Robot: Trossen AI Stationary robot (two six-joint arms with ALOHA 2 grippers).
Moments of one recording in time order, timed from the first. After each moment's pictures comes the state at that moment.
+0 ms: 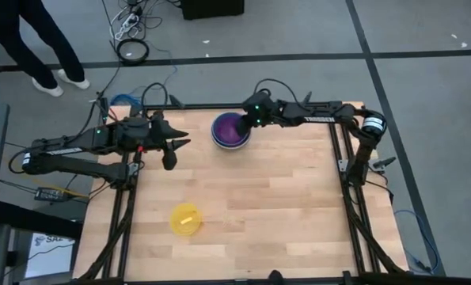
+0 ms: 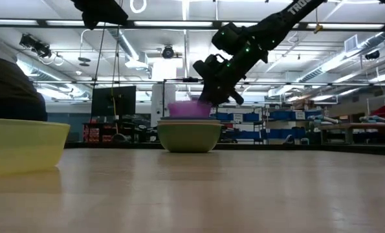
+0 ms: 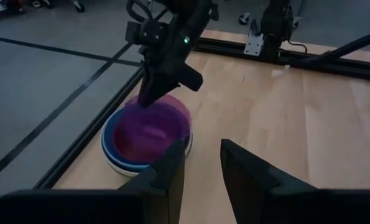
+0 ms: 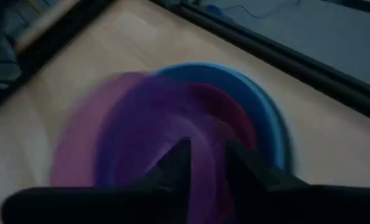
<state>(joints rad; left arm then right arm) 0.10 0.81 0.93 -0.54 -0.24 -0.11 -0.44 1.79 1.24 -0.12 0.02 0.43</state>
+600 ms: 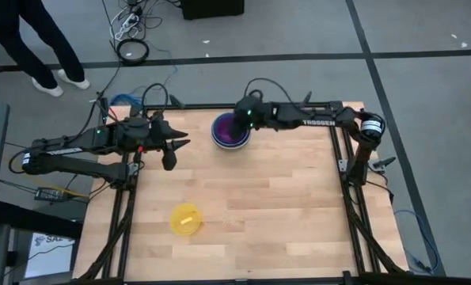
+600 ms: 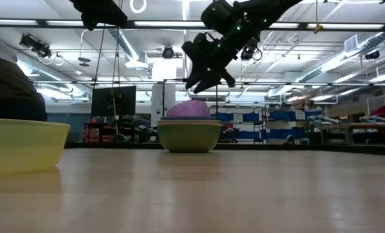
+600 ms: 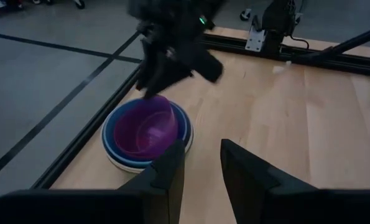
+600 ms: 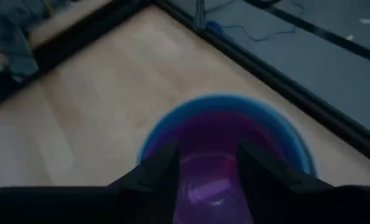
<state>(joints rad) 0.10 0.81 0.93 -0.56 -0.24 -0.11 -0.33 1.80 1.41 -0.28 0.15 0.35</state>
